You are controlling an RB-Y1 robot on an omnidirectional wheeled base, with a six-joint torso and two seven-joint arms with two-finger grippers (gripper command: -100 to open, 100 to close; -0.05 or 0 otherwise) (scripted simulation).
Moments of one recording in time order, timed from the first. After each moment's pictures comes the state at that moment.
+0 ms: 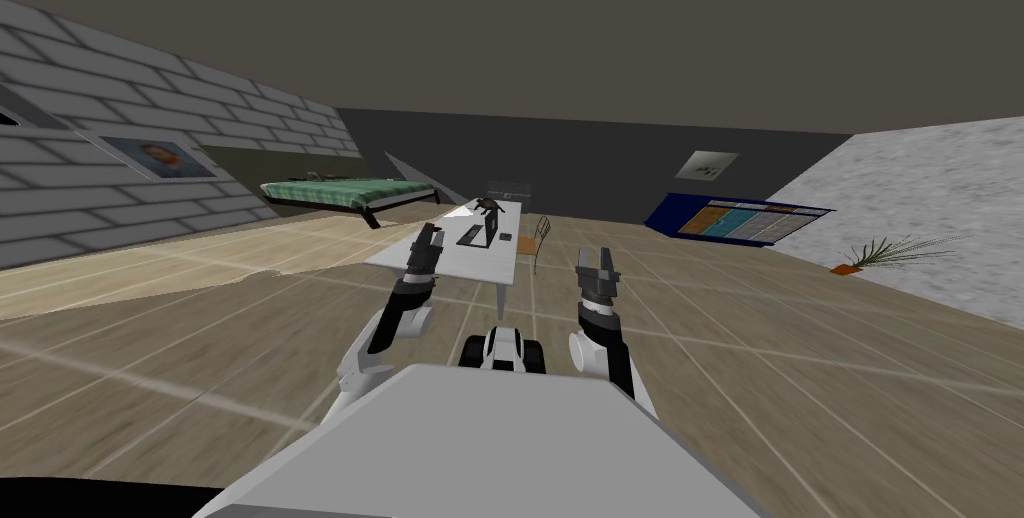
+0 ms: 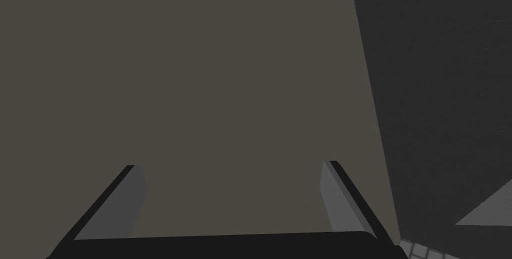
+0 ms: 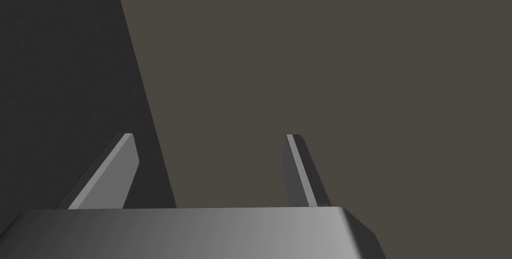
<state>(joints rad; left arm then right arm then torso) 0.34 0.17 0.05 -2.15 0.00 -0.50 -0.11 0.48 -0.02 0.07 -2.22 -0.01 -0.58 -0.10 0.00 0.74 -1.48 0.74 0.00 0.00</state>
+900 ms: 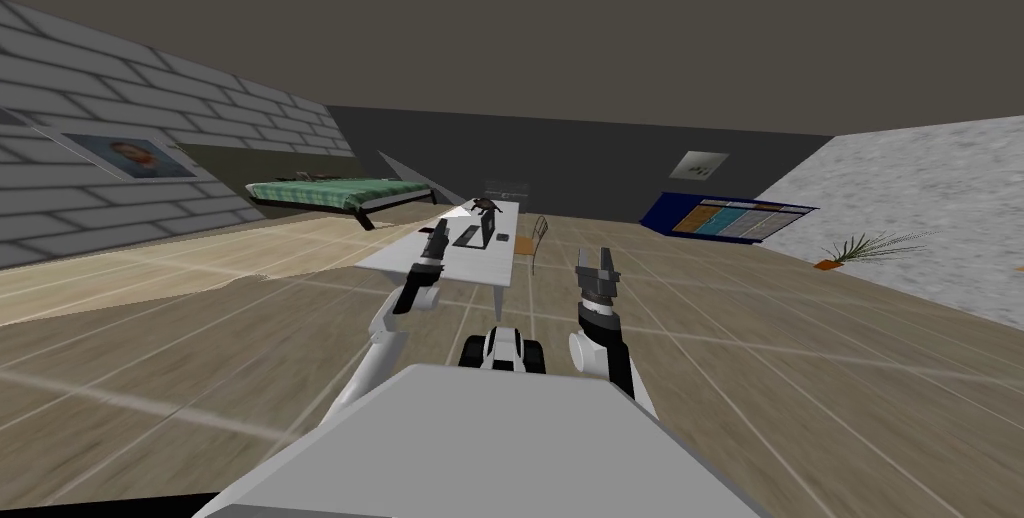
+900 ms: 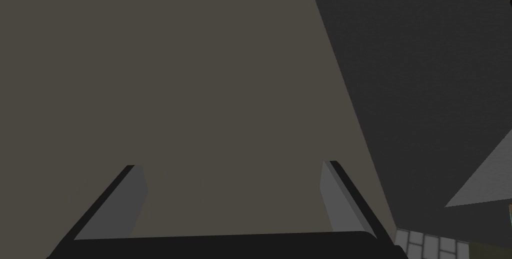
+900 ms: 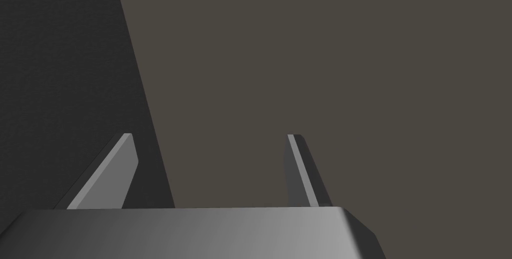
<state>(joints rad) 0.12 0.21 0.11 -1.93 -0.01 -0.38 -0.17 0.48 -0.02 0.07 -2.22 -0.01 -0.58 -0.10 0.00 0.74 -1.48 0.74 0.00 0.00</state>
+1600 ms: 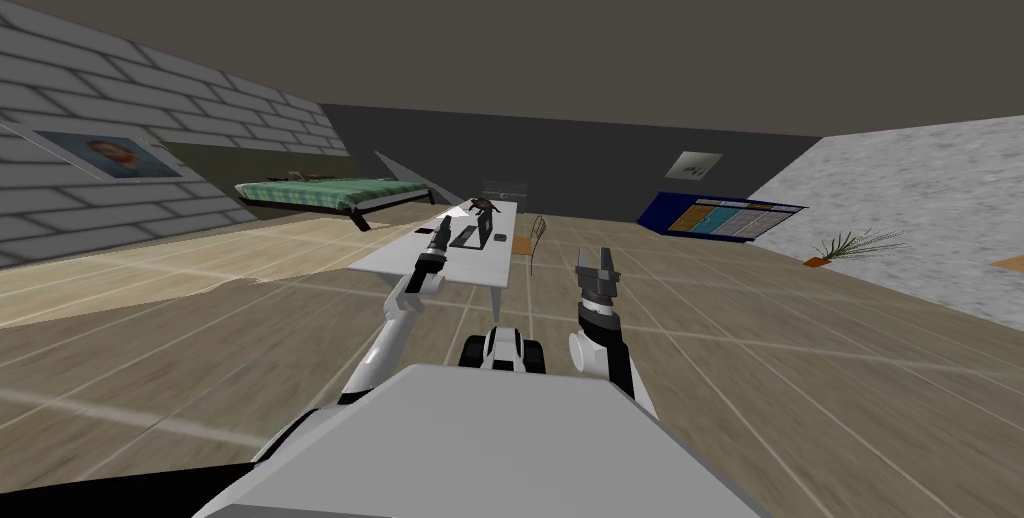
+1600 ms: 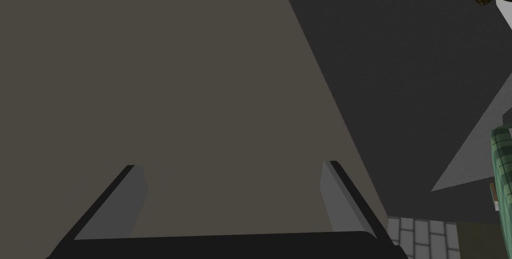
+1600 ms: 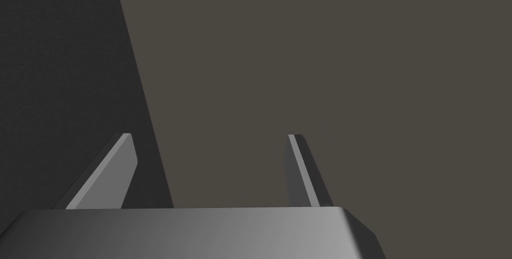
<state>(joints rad) -0.04 0.23 0.16 -1.76 -0.02 -0.31 -0.21 0.48 -0.02 0.07 -2.22 -0.01 -0.58 -0.10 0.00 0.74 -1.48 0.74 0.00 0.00</state>
